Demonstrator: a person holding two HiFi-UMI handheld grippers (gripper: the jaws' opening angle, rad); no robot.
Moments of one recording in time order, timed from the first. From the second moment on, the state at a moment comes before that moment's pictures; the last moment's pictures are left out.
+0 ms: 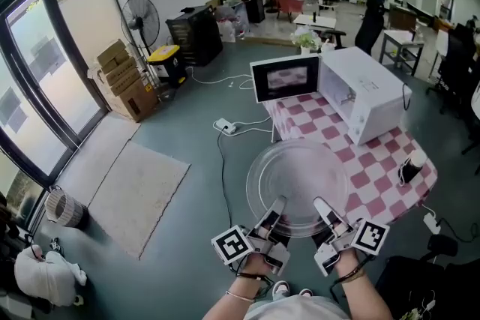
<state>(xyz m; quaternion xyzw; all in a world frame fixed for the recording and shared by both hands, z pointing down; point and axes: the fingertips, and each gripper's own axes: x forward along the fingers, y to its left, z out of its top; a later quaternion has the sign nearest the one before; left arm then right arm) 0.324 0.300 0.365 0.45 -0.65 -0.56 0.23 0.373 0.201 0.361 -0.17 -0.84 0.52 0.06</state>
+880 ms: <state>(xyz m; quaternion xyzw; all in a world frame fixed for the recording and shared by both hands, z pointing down) 0.213 0.281 0.382 0.46 -0.66 -0.55 0.24 0.262 0.183 0.383 -0.16 -0.83 0.53 0.08</state>
